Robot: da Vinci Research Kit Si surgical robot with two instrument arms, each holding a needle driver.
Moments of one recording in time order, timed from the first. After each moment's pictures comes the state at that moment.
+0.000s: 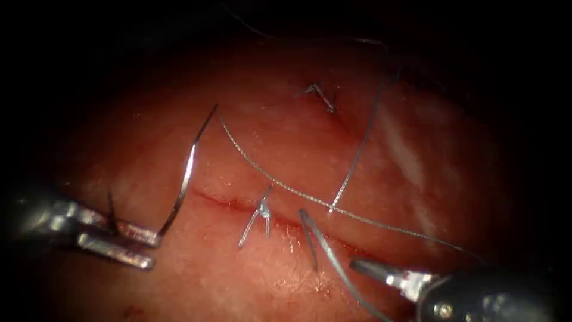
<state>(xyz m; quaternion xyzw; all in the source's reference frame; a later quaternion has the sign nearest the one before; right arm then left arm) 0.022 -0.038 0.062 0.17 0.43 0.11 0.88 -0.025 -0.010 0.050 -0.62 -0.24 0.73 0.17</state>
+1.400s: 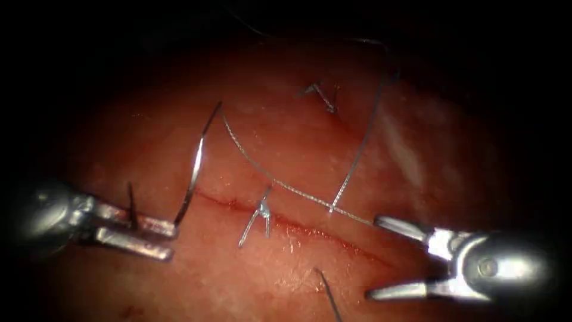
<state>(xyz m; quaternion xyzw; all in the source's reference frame) 0.021 -0.038 0.070 0.08 0.56 0.07 0.82 -0.026 -0.009 0.051 -0.61 -0.21 0.74 0.19</state>
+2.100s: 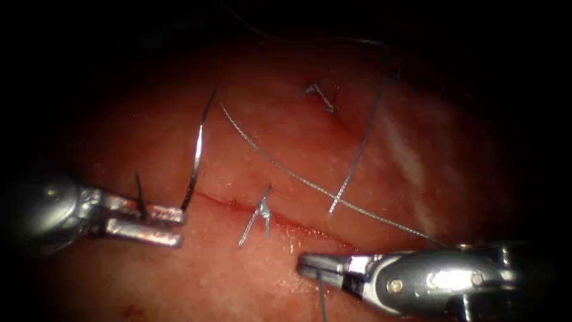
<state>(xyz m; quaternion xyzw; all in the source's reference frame) 0.025 -0.040 0.074 0.05 0.55 0.08 0.83 -0.026 -0.009 0.052 -0.61 -0.19 0.74 0.19</state>
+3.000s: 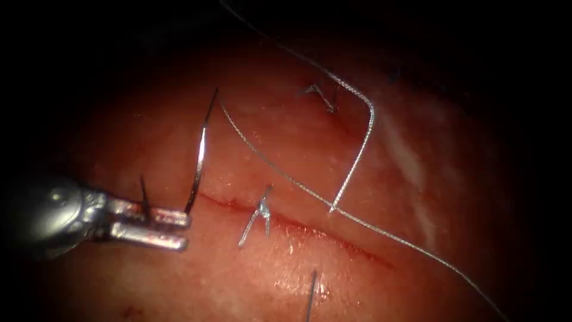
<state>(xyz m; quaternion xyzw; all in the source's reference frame) 0.027 -0.048 0.060 0.06 0.59 0.05 0.80 -0.027 -0.009 0.052 -0.61 -0.19 0.74 0.19</state>
